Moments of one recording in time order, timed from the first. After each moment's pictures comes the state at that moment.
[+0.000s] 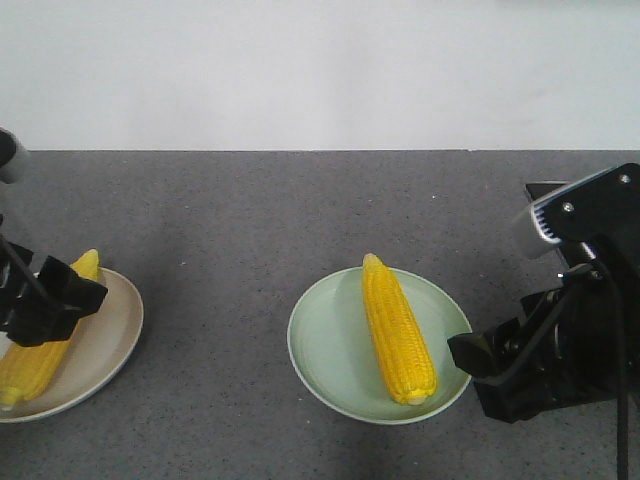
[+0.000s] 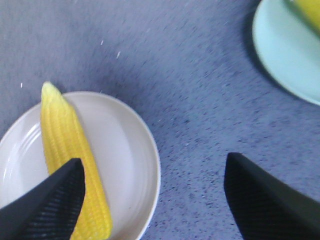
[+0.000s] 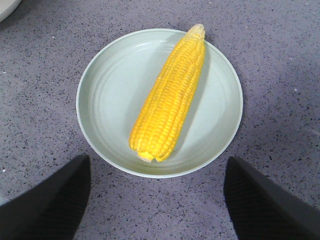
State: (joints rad) left arm -0.33 1.05 -1.03 -0.06 0.95 0.16; right arm 0.62 0.96 -0.90 -0.05 0.86 0.11
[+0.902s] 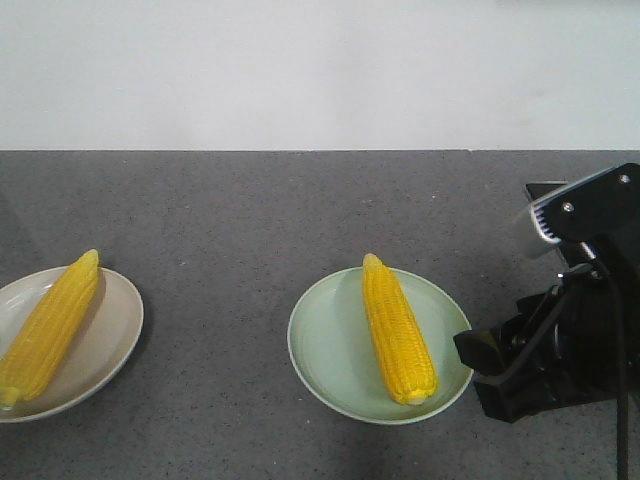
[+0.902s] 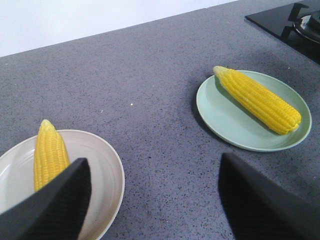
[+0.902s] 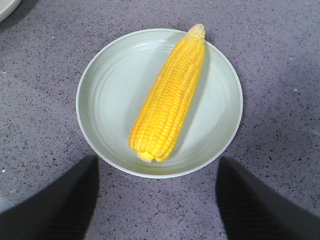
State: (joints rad) left arm -0.37 0.56 -0.82 -0.13 0.84 0.06; right arm 0.62 0.96 -0.90 -0.05 0.86 0.12
